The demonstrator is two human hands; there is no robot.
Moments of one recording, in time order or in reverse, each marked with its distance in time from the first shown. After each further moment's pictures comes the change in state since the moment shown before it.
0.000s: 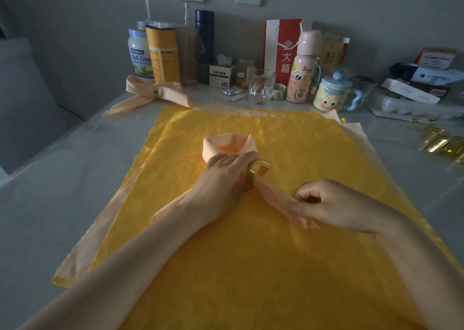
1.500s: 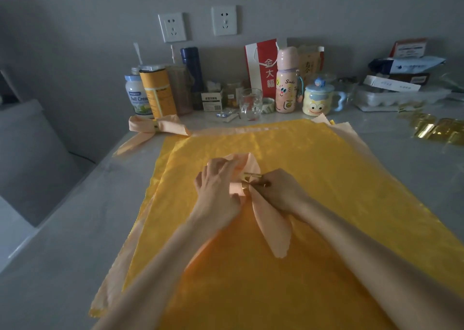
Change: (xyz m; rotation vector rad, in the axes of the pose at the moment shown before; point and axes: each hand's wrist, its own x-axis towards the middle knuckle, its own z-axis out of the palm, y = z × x) left_hand 0.002 0.008 -0.015 -0.039 0.066 -0.251; right_hand 0.070 -0.019 0.039 0.144 0.377 0.025
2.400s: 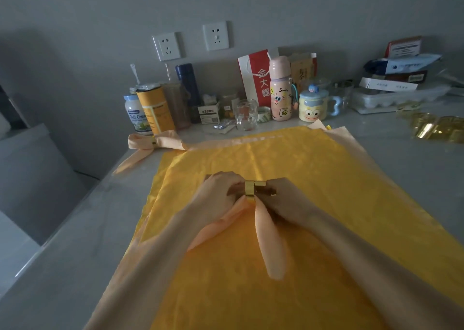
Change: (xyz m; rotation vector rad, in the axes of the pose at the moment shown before) left_hand 0.043 0.004 -0.003 0.110 -0.269 0.148; right_hand 0.000 0.019 -0.017 0.218 0.001 -0.073
